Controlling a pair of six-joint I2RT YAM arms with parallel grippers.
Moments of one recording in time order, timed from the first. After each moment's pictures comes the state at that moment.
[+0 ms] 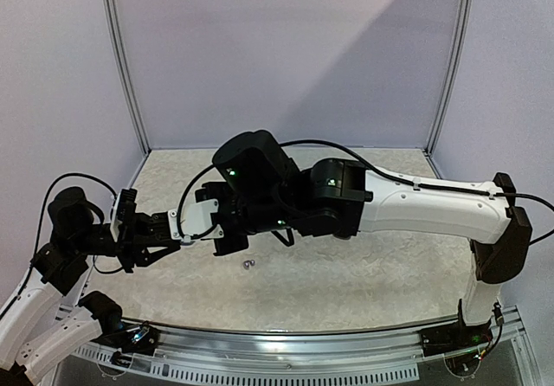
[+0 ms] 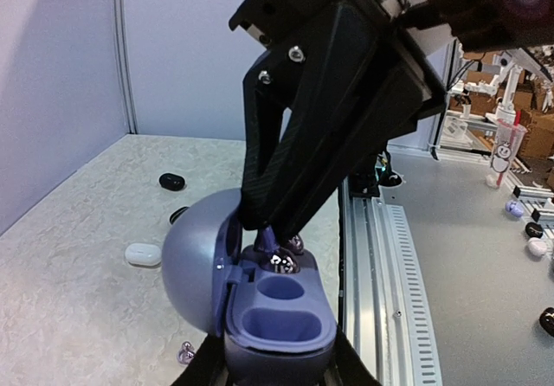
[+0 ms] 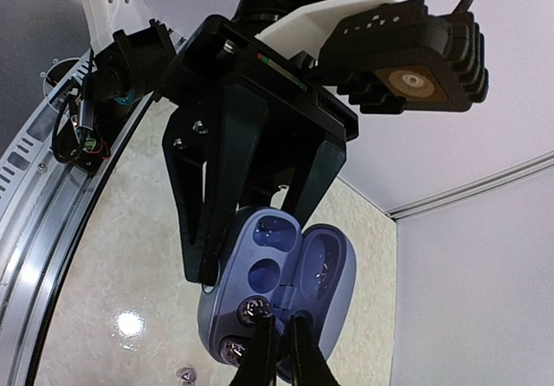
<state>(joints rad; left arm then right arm) -0.39 0.44 0.44 -0.15 1.01 0.09 1.38 1.94 1.93 -0.48 0.05 -0.79</state>
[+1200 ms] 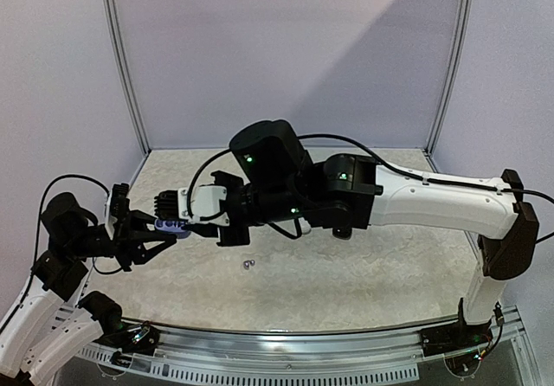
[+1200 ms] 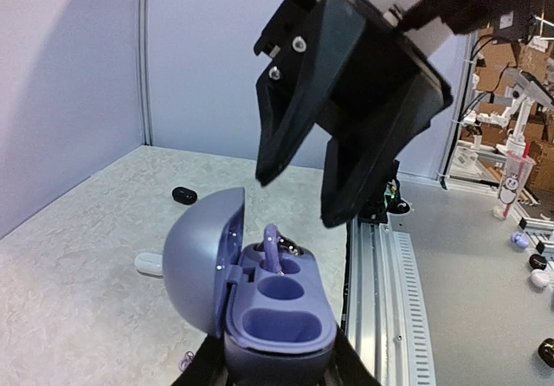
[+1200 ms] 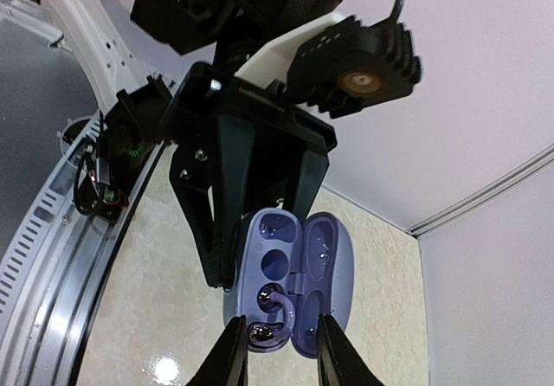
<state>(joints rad) -0.36 0.38 0.40 -0.05 0.98 -0.06 1.34 1.89 1.86 -0.38 -0.07 -0.67</state>
